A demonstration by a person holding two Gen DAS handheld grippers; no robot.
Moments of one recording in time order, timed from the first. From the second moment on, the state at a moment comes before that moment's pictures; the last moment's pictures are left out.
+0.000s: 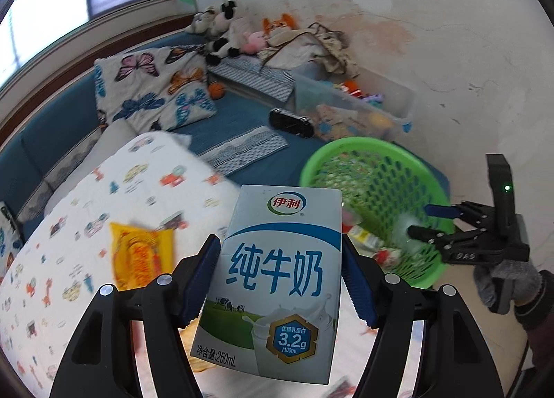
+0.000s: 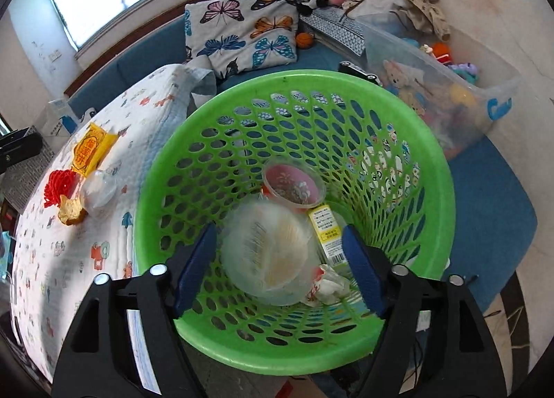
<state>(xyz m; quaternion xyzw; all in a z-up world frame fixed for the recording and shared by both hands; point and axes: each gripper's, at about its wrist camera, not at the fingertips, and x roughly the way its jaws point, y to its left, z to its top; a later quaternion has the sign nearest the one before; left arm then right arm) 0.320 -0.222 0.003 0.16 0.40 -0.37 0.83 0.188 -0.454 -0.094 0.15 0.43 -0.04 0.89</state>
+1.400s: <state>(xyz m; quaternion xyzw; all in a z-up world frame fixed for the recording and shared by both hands) 0.269 -0.313 -0.035 0.16 0.42 -0.40 0.80 0.122 -0.457 -0.062 0.15 0.39 -0.03 0.91</state>
